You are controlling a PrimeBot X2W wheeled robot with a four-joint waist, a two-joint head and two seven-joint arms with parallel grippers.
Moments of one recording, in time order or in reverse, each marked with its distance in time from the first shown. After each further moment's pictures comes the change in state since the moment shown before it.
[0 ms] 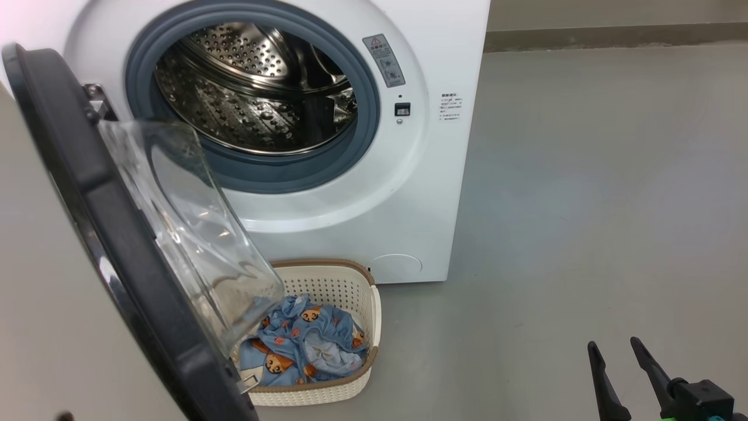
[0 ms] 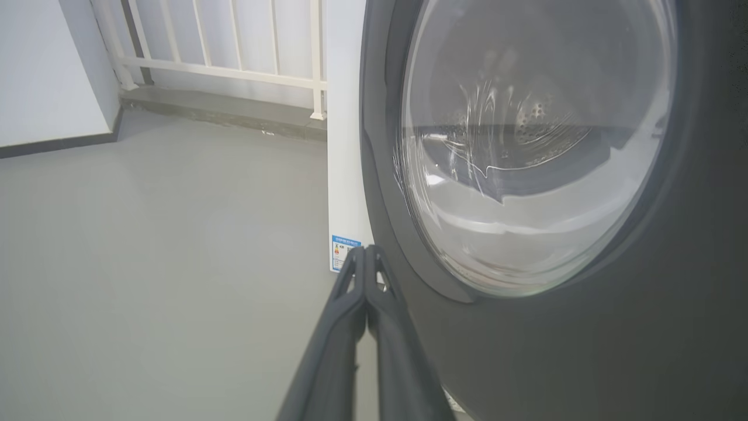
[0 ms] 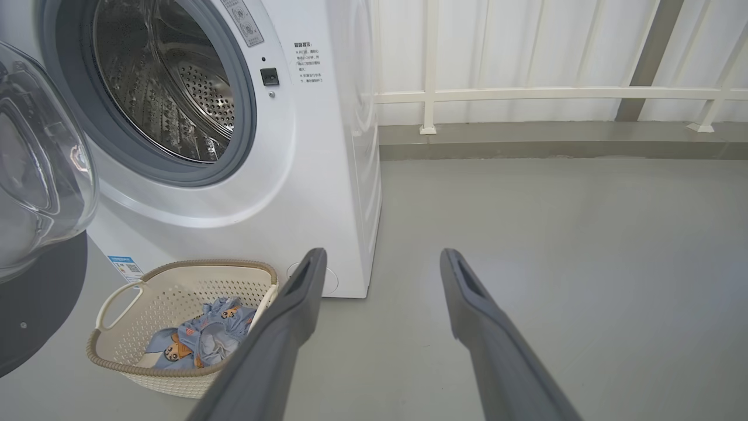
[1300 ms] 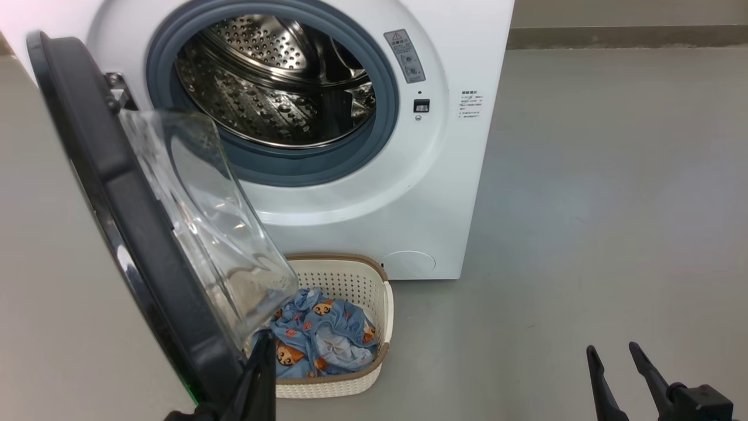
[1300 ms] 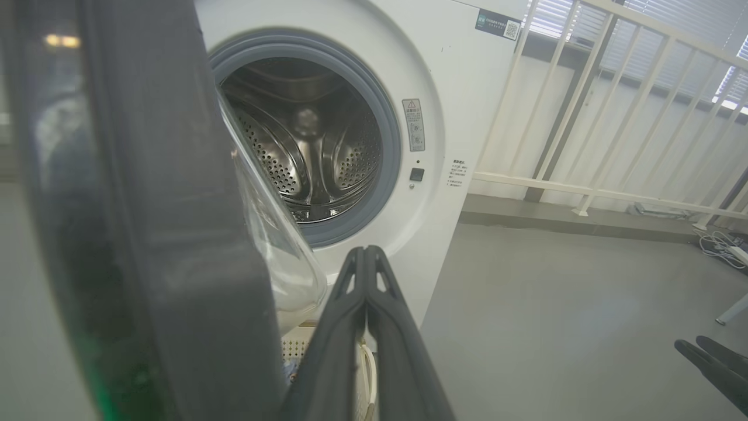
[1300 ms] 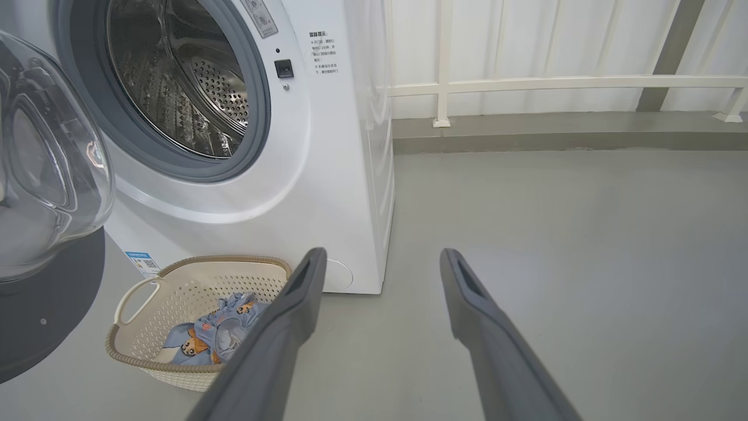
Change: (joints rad) left arm -0.056 0.014 -0.593 -0.410 0.001 0.122 0.151; right arm 0.005 0.013 -0.003 0.003 0.011 0.000 0.000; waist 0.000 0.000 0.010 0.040
